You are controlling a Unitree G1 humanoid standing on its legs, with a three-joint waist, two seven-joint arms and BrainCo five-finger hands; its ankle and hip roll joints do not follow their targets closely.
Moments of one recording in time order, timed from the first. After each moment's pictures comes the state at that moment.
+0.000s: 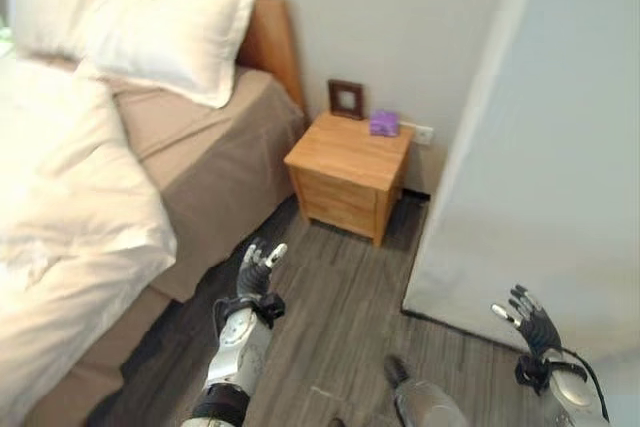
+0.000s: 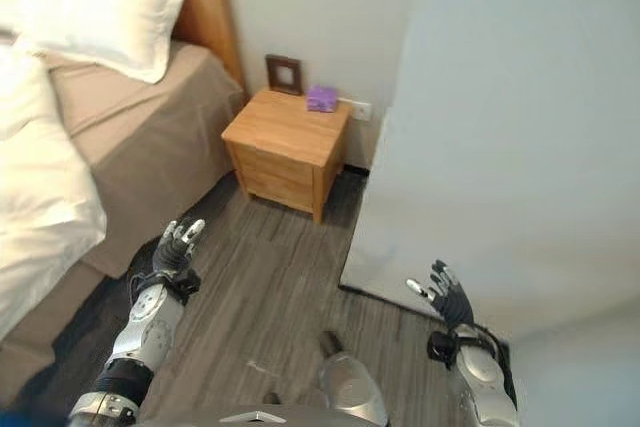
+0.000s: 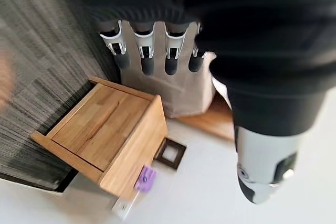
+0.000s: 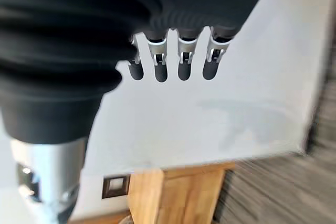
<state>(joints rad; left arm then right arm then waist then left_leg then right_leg) -0.10 0.24 -0.07 0.51 -0.58 -0.13 0.12 0.24 -0.36 -0.04 0.29 0.40 -0.11 -0.04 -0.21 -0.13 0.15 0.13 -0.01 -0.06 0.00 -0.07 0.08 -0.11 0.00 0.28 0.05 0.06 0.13</state>
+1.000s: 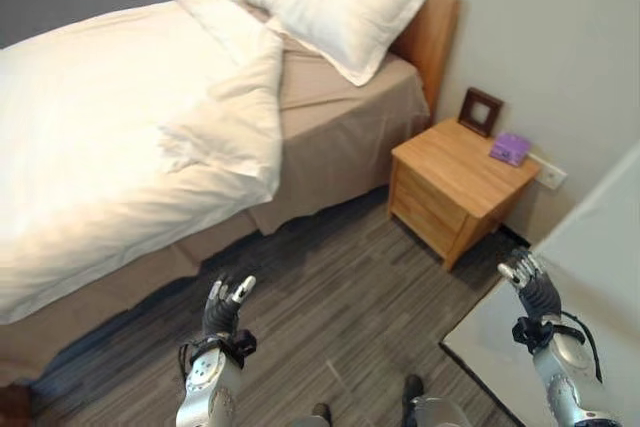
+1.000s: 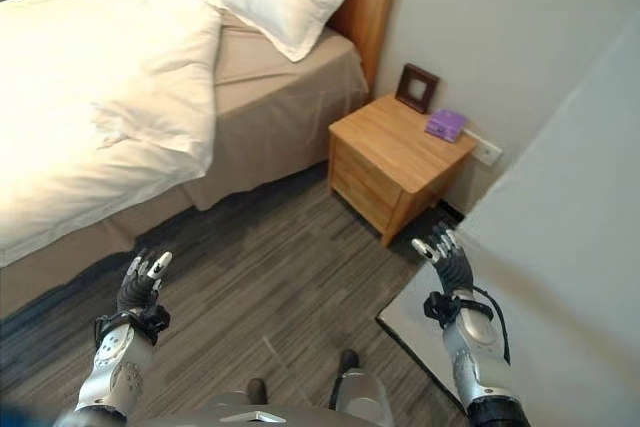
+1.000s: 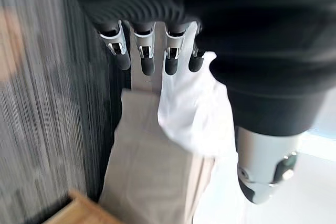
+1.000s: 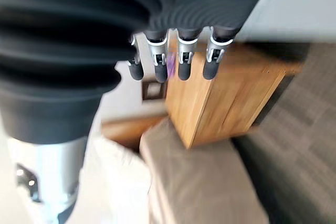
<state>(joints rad) 0.13 0.24 0.08 0.41 -0.59 -0.12 0.12 0.06 -0.35 0.02 0.27 0.55 -0.11 -0.03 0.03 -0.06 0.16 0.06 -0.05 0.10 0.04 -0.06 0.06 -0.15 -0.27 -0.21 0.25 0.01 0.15</state>
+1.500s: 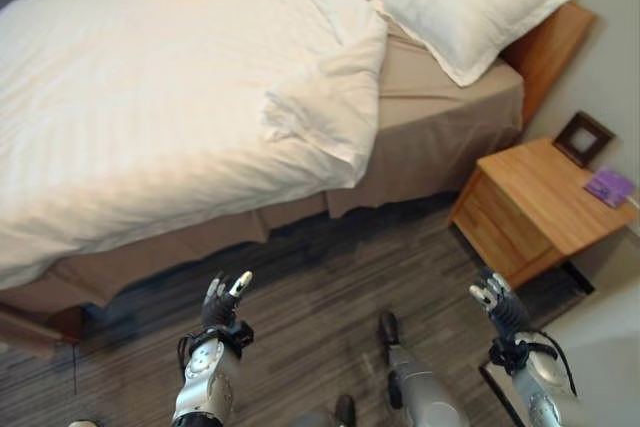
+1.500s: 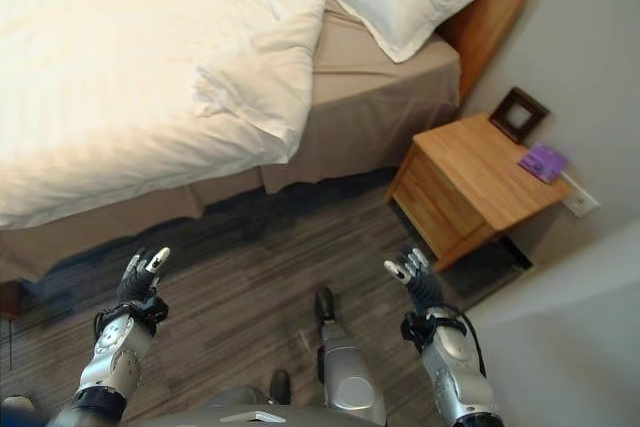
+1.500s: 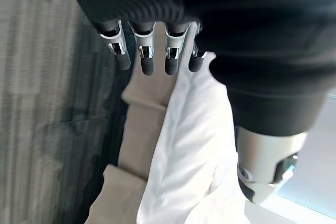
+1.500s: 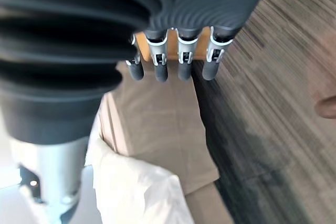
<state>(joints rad) 0.02 0.26 0.07 0.52 -0.62 -0.12 0.11 0.15 -0.32 0.07 0.28 0.55 -0.09 0.01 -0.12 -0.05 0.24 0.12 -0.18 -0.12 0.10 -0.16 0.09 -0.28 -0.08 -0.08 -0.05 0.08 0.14</state>
